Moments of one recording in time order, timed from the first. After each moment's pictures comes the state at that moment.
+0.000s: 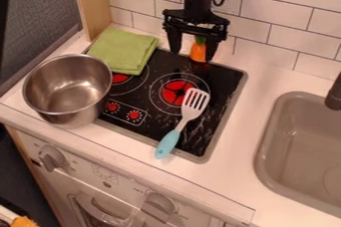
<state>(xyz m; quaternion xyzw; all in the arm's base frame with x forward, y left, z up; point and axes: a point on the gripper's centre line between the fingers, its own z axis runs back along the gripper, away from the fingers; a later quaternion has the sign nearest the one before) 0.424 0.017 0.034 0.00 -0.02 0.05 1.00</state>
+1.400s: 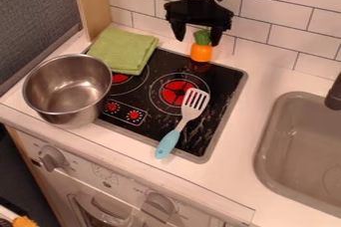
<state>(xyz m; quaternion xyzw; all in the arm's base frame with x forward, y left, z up) 0.446 0.018 0.051 0.03 -0.21 0.09 0.97</state>
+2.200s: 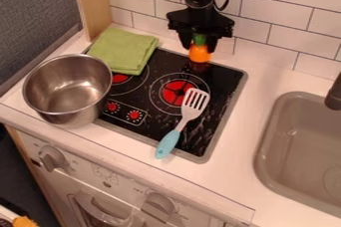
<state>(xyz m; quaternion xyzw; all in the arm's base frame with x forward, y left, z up) 0.432 0.010 0.038 0.01 -0.18 0.08 0.98</state>
